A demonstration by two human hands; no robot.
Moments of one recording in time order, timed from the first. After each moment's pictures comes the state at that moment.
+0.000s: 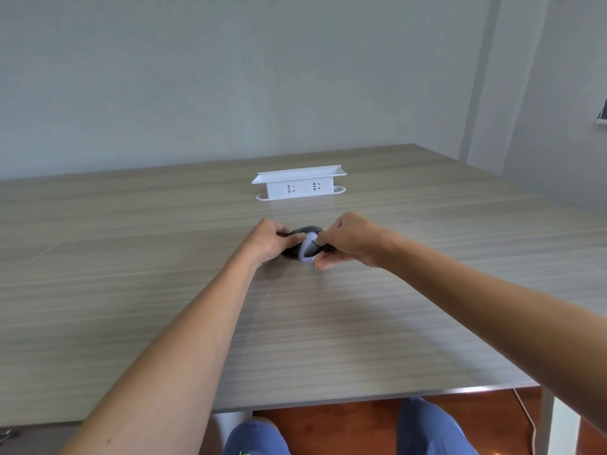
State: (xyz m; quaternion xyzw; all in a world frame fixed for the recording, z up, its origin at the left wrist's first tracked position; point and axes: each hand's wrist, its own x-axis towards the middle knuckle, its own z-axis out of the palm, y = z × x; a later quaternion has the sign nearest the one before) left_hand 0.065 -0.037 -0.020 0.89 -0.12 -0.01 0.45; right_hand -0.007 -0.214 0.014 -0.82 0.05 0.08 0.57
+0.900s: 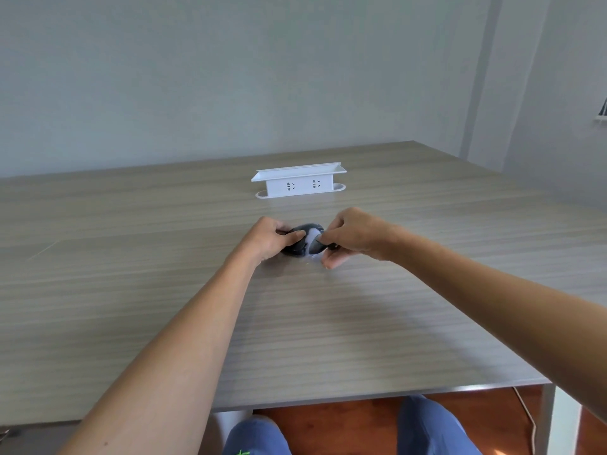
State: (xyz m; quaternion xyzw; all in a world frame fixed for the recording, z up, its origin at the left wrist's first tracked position) left_hand 0.062 -0.036 -0.019 0.88 -0.12 -0.01 0.47; right_hand -0.003 -0.226 0.012 -0.87 -0.01 0.07 0.48
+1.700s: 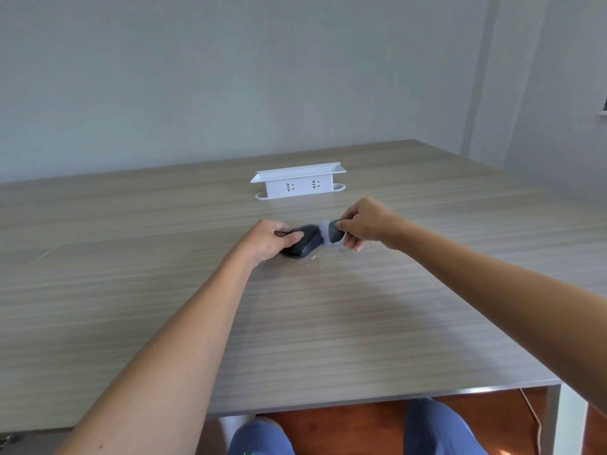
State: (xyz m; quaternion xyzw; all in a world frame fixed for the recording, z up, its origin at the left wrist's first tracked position) left_hand 0.068 -0.034 -0.022 0.87 -0.13 -0.02 0.47; right_hand 0.021 -0.251 0.009 -0.91 0.02 -0.03 0.42
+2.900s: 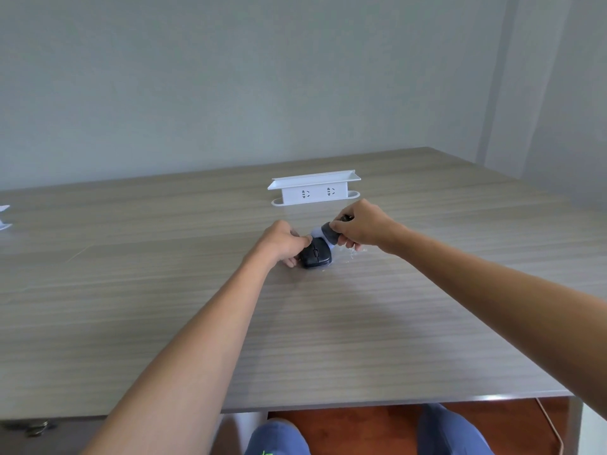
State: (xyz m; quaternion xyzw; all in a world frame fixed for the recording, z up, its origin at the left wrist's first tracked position) left_hand 0.049 -0.038 0.005 0.92 -0.03 -0.04 0.39; right_hand 0.029 -0.222 0.016 -0.91 -0.03 -0.07 0.41
